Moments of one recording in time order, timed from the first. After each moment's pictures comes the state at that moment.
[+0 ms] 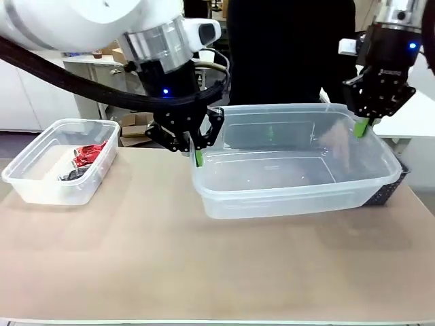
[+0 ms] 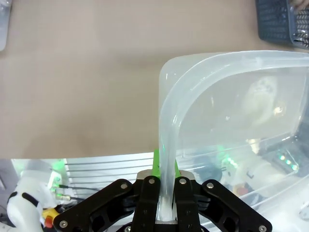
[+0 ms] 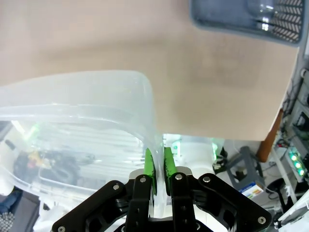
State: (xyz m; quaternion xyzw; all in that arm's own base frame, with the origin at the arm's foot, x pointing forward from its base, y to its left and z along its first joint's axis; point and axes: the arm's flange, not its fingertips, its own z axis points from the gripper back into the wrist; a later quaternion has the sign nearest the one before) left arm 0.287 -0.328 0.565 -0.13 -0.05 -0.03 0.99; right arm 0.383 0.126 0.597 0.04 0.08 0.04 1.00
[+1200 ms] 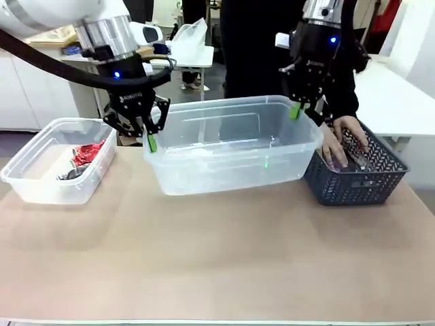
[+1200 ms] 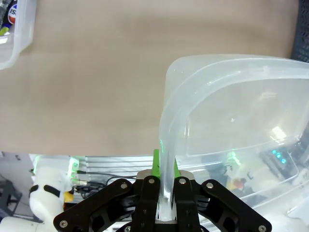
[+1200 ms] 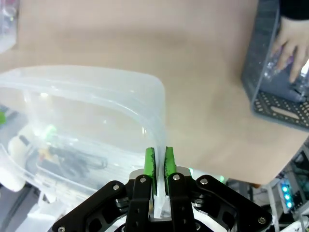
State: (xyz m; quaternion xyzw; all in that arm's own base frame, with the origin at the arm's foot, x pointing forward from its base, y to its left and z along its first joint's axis) left arm 0.392 -0.230 0.539 -0.13 0.05 0.03 0.99; right arm 0.483 0.215 0.576 0.08 0.09 0.13 0.98
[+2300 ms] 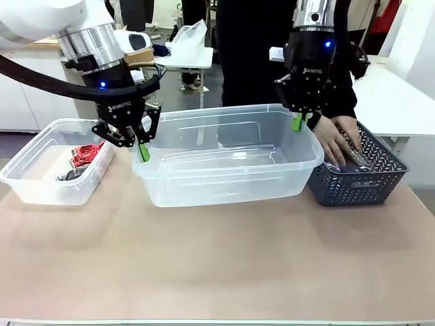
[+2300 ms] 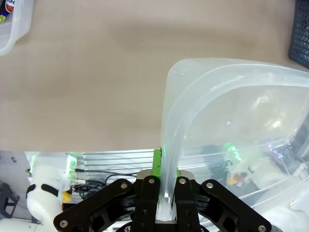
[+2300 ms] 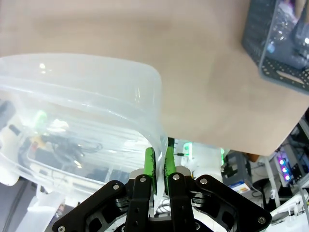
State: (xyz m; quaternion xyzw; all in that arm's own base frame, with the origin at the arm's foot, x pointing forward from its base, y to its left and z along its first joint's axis) left arm 0.369 -0.216 0.535 -0.15 0.05 0.03 0.99; right arm 0.450 0.234 0.575 0.04 0.14 0.11 0.98
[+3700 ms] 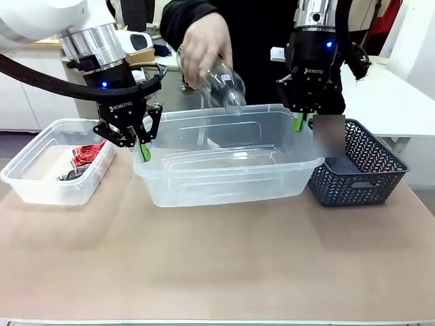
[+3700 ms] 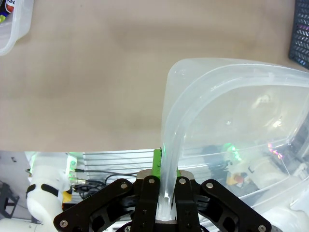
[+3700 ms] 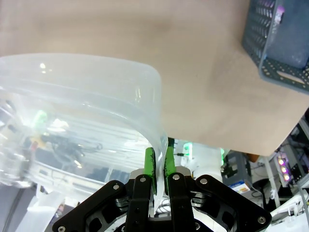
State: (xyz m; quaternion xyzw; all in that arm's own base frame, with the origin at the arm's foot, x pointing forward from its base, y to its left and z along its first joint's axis) left arm 0.369 -0.216 0.535 -0.15 0.05 0.03 0.99; right arm 0.450 0.234 0.575 0.04 0.14 0.11 0.98
